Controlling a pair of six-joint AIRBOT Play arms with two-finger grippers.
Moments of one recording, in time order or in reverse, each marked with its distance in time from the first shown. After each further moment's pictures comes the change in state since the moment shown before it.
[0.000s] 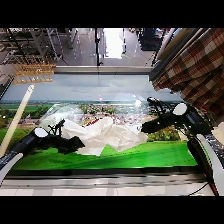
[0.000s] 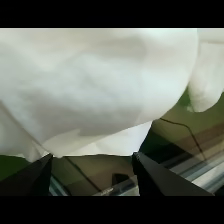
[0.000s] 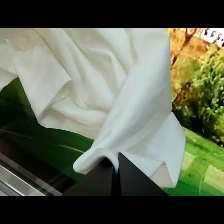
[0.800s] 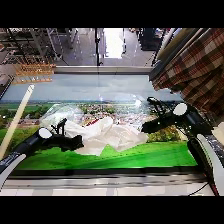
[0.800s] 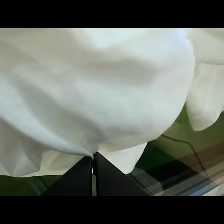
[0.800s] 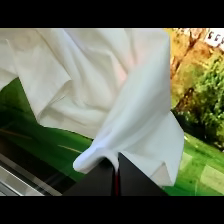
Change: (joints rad) left arm -0.060 0.014 0.005 -0.011 0.101 -0.045; right arm -0.002 0.011 0.003 -0.022 0.002 0.000
